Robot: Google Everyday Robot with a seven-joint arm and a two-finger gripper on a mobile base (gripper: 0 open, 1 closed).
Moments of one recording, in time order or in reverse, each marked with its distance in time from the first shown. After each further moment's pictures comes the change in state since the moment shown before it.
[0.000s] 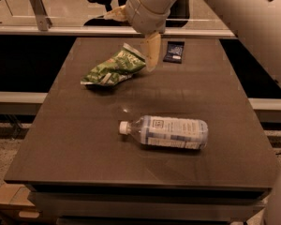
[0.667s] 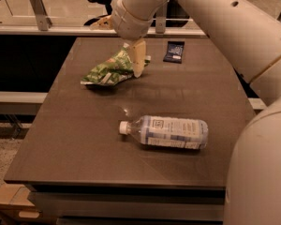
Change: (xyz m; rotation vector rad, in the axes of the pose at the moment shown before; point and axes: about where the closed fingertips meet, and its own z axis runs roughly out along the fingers) arm -0.028 -0.014 0.043 -0.057 -0.147 -0.056
